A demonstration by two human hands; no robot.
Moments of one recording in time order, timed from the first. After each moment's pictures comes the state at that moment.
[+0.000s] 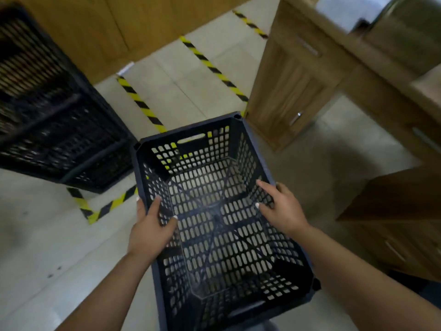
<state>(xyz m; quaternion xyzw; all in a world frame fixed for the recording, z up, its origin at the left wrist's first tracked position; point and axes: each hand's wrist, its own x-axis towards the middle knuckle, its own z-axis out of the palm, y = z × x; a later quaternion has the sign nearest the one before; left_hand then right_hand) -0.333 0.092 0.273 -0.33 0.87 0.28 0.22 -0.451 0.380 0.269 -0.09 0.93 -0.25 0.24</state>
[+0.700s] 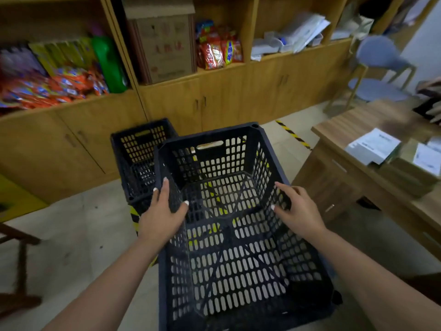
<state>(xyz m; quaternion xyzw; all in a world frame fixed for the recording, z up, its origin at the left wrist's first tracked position) -0.289 -0.104 0.541 -0.33 0.91 0.25 0.00 -0.433 0.183 0.554 -0.19 0.94 -0.26 0.10</state>
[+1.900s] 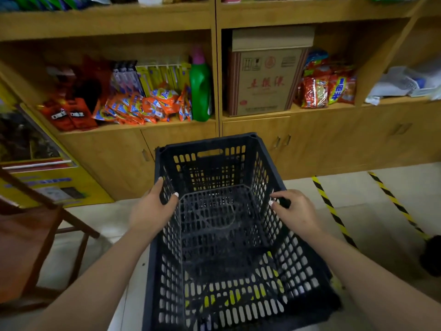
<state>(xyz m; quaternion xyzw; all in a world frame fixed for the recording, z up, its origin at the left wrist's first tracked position) -0.405 -0.415 0.574 -0.51 0.83 0.22 -0.07 -0.649 -0.184 0.562 -0.34 0.87 -0.32 0.14</state>
